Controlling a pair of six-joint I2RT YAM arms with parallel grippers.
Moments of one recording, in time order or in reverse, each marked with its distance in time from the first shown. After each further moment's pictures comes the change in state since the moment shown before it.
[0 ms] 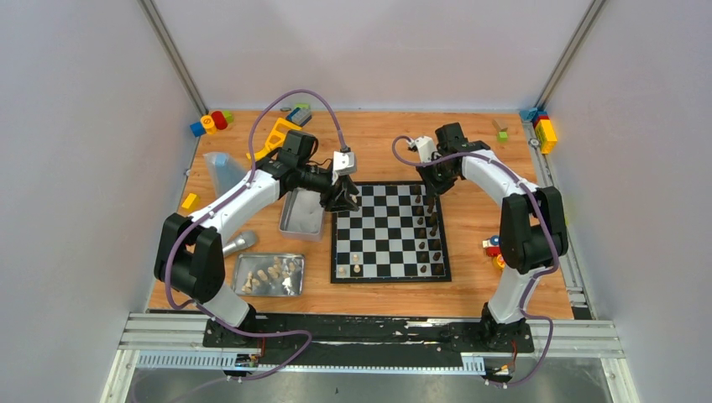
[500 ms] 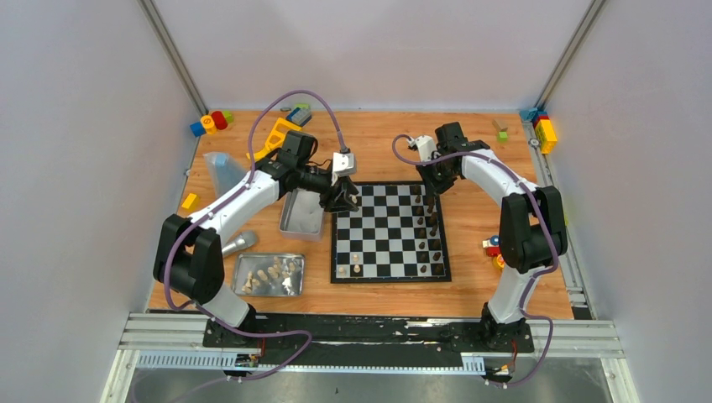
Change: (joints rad) left arm 0.000 -0.008 -0.007 -0.001 -0.003 0.014; right arm 0.000 0.008 0.012 0.000 0.001 0.020
